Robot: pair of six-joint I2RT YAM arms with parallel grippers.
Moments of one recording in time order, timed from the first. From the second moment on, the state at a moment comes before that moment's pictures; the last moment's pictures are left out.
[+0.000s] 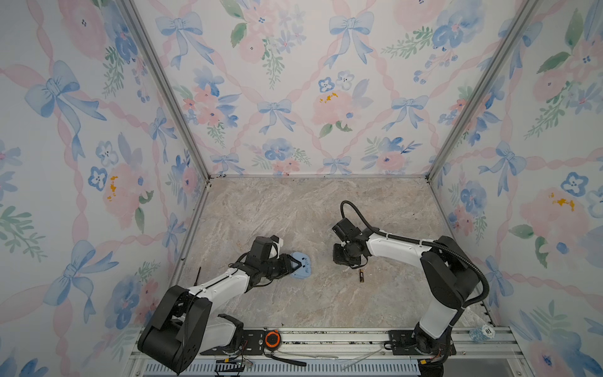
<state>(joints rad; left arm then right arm) -0.40 1.26 0.41 0.03 0.53 -0.79 0.71 1.76 1.09 -0.58 -0.07 0.76</state>
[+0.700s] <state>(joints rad) -0.48 1.41 0.37 0.35 0.59 -0.90 0.65 1.01 0.85 -0.61 -0.04 0.77</state>
